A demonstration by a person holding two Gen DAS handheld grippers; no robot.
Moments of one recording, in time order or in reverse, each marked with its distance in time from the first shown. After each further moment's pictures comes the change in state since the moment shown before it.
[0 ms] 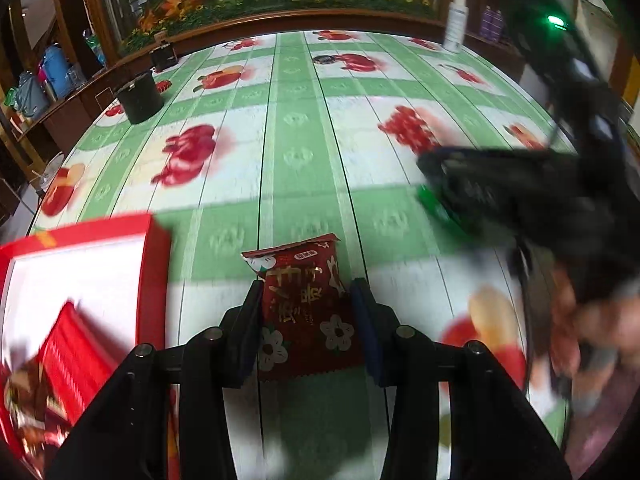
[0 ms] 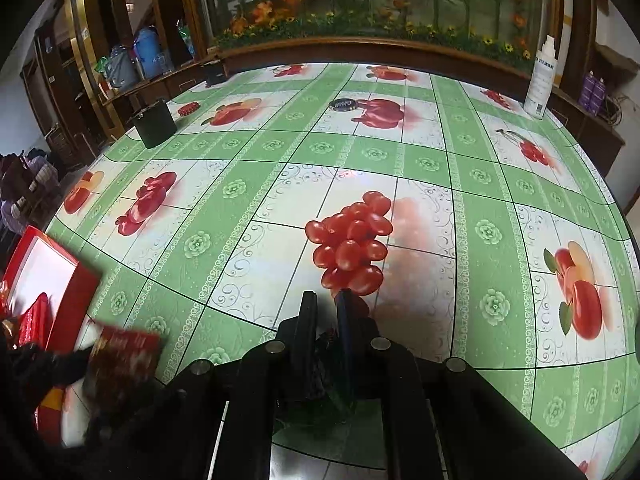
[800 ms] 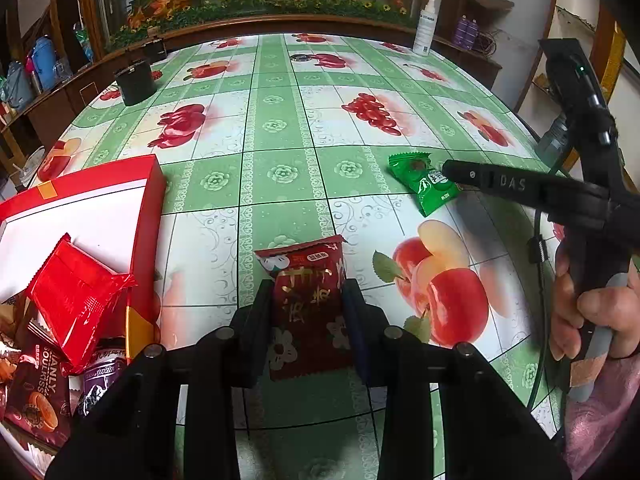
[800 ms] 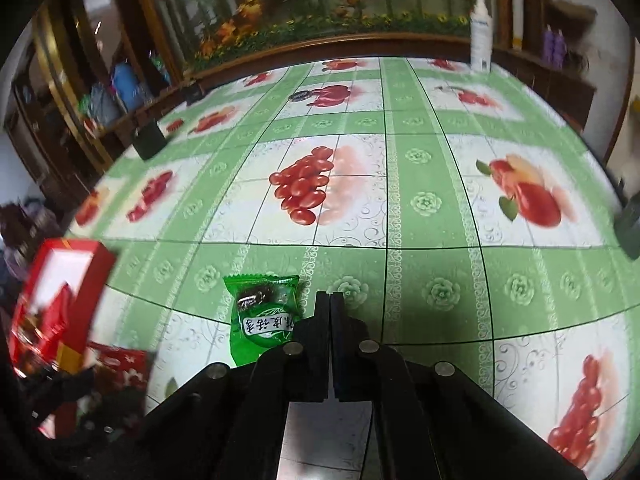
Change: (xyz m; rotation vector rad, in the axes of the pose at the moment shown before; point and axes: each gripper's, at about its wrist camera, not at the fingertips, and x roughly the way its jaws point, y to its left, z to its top) left arm -0.027 0.003 -0.038 -0.009 -0.031 -0.109; right arm -0.047 -0.035 -0.057 0.190 -0.015 0.033
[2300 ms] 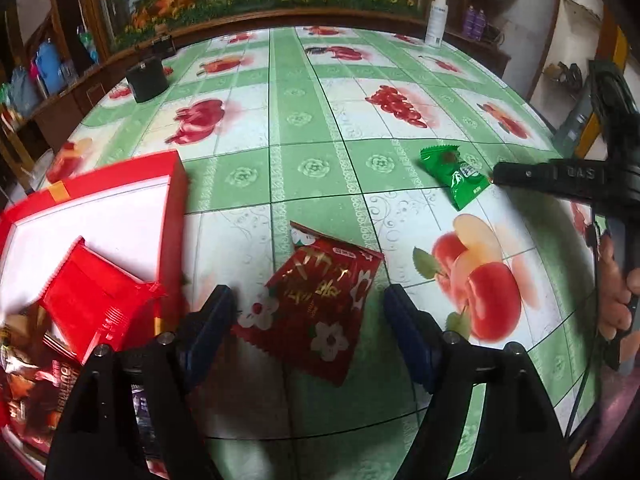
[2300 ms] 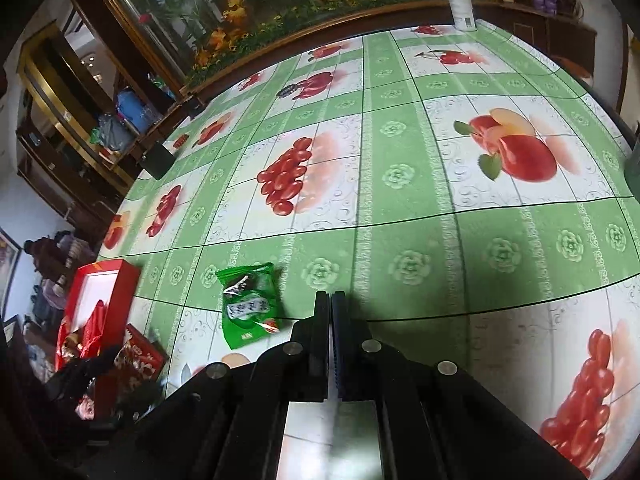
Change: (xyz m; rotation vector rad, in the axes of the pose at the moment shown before) left arm 0.009 0.016 0.002 0.025 0.025 0.048; right arm -0.008 -0.044 -0.002 0.125 0.067 0.155
